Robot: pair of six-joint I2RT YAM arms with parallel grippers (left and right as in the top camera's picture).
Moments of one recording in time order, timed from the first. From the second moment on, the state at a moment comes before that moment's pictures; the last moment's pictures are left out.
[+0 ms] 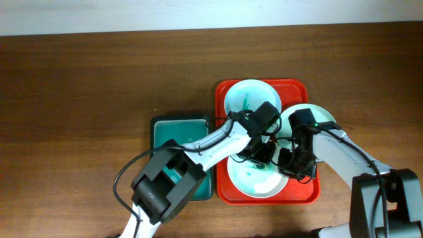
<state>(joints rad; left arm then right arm) -0.86 2.17 1.56 -0.72 0.36 -0.41 0.11 1.61 0.82 -0.89 -0.15 0.39</state>
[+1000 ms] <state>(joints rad) -0.84 2.18 1.54 -0.77 0.50 -0.31 0.10 1.61 0.82 -0.87 -0.13 0.41</state>
